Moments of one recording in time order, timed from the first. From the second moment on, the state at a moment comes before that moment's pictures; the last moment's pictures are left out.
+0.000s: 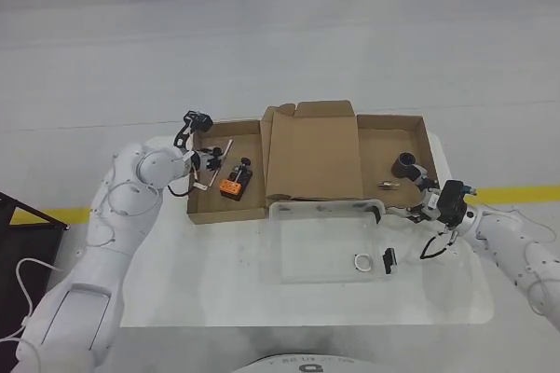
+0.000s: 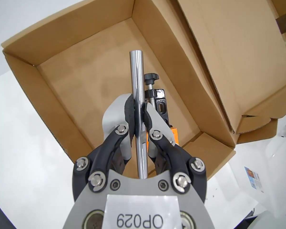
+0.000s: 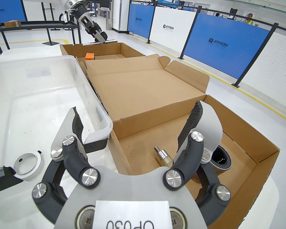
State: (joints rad) left arm 0.82 -1.19 -1.11 -1.02 0.80 -0.36 -0.86; right arm -1.13 -0.70 0.80 -1.02 -1.31 -0.68 -0.99
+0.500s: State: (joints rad) left arm 0.86 -1.19 -1.11 -1.11 0.77 -0.33 -0.91; right arm -1.13 -0.70 0.80 -1.02 -1.31 -0.68 -0.99
